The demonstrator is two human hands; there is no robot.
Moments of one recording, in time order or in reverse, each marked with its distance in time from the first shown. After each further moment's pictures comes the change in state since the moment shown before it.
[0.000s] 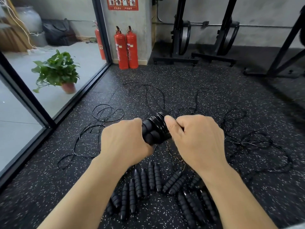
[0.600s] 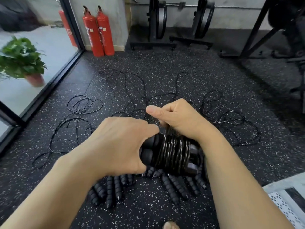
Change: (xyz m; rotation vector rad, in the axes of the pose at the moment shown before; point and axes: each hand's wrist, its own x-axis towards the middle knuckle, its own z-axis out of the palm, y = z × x) left_hand -0.024 0.027 -0.008 -0.092 -0.127 0.699; right_hand 0.010 0.061 -0.004 0.638 -0.448 0.208
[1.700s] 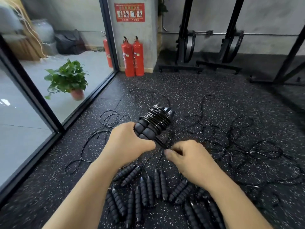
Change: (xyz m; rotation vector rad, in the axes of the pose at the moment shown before) left_hand -0.010 -0.070 0.007 -0.612 0.337 -0.746; right_hand -0.004 -0.017 0.058 -0.381 -0.014 0.073
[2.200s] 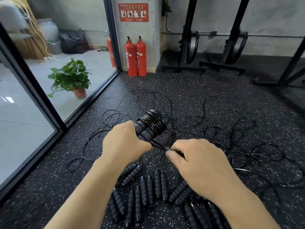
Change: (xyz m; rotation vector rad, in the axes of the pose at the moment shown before) left_hand -0.002 0.005 0.002 0.350 0.143 -0.036; right_hand -0.030 -0.033 -0.025 -0.320 0.139 -0.182
